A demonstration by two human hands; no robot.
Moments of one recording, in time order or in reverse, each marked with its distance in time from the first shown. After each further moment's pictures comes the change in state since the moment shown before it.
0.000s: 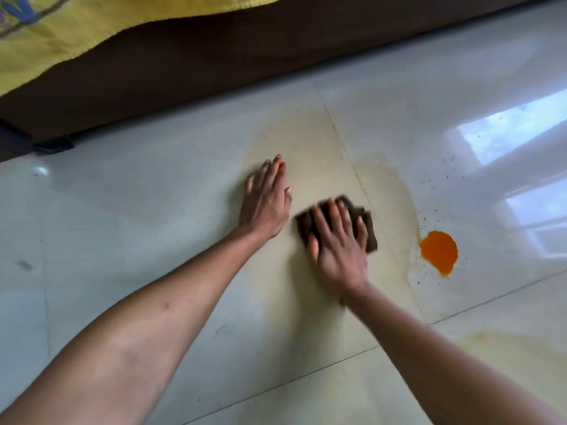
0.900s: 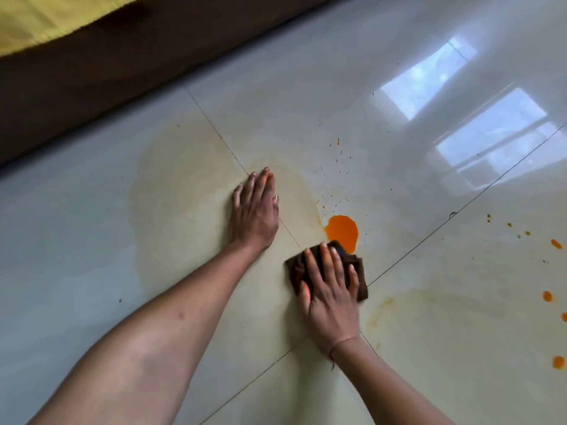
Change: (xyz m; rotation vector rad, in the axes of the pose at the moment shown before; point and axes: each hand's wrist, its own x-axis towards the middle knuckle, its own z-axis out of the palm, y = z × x) left_hand 0.027 0.142 0.059 0.002 -0.100 0.162; right_hand -0.109 0.094 -0.019 -0.023 0.017 0.317
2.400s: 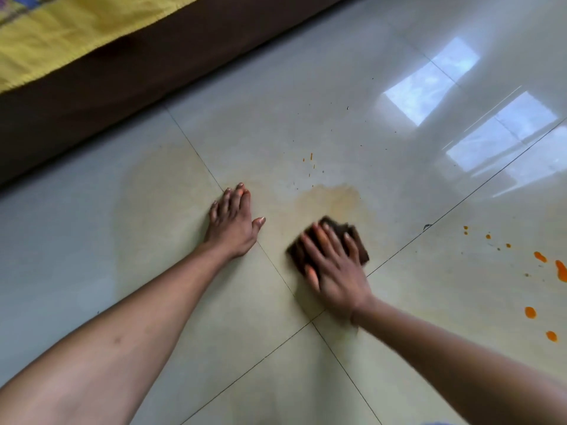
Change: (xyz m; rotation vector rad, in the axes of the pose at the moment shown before) left_hand 0.010 0.030 -0.037 0.059 -0.328 -0.135; right_hand 0.082 0.088 -0.030 -0.013 -0.011 -0.299
